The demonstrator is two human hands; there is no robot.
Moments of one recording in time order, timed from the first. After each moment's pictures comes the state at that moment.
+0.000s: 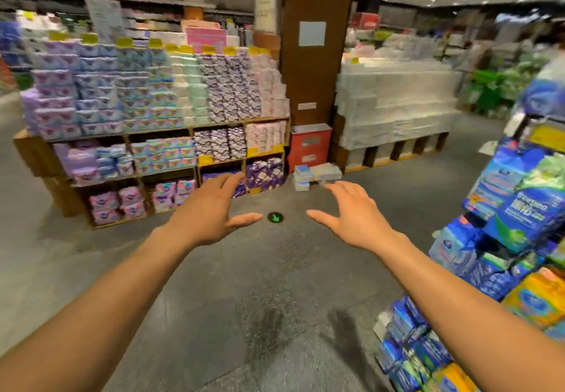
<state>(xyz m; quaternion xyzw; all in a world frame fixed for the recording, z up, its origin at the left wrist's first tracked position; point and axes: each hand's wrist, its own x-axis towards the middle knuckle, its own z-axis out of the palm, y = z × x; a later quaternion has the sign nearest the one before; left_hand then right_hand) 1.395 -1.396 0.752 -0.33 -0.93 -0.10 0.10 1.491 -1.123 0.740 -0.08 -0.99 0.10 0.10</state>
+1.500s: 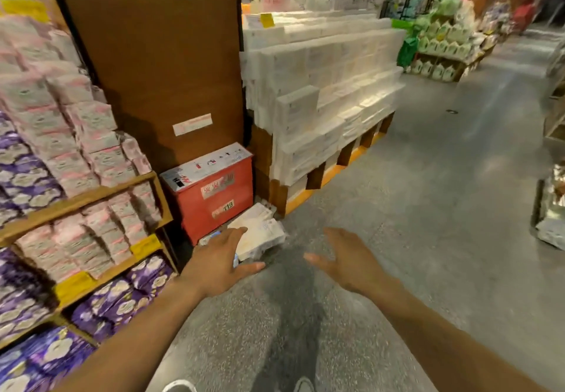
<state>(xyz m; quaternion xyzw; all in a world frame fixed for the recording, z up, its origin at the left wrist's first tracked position) 0.229 -0.486 0.557 -0.48 -0.86 -0.16 -0.11 0.428 -0.279 0.598 -0.30 -0.94 0.19 -0.03</state>
